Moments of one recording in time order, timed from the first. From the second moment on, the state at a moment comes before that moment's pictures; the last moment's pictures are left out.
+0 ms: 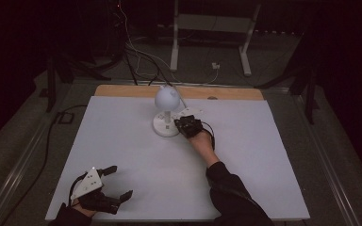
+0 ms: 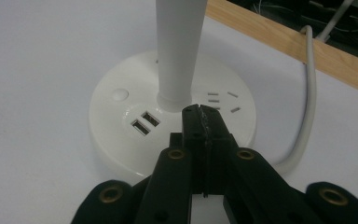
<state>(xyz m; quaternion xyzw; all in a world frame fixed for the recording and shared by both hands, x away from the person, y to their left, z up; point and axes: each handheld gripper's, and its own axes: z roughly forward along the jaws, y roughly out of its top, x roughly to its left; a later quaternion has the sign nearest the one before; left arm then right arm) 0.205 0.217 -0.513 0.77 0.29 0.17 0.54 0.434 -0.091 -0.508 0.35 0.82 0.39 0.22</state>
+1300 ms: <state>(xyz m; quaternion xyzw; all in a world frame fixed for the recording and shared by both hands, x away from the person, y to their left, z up) 0.206 0.217 -0.514 0.77 0.29 0.17 0.54 0.439 -0.087 -0.513 0.36 0.83 0.39 0.19</state>
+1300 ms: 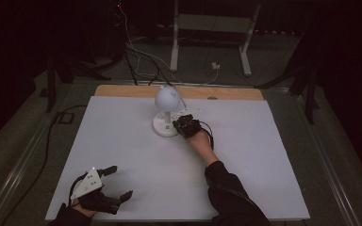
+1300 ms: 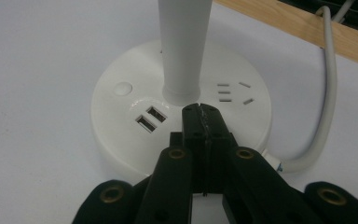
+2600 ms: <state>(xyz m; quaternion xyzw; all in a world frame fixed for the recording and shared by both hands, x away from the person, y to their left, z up) 0.206 0.217 -0.515 0.77 0.29 0.17 0.54 0.421 -0.094 -0.500 0.35 0.83 0.40 0.14</state>
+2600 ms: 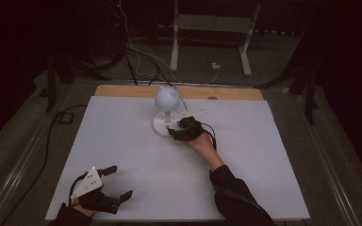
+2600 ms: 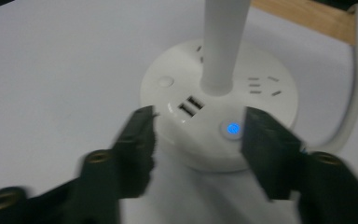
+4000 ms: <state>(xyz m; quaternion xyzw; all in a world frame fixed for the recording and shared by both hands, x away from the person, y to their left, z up) 0.206 0.215 -0.515 0.77 0.29 0.17 0.54 0.379 -0.161 -0.468 0.31 0.83 0.45 0.10</state>
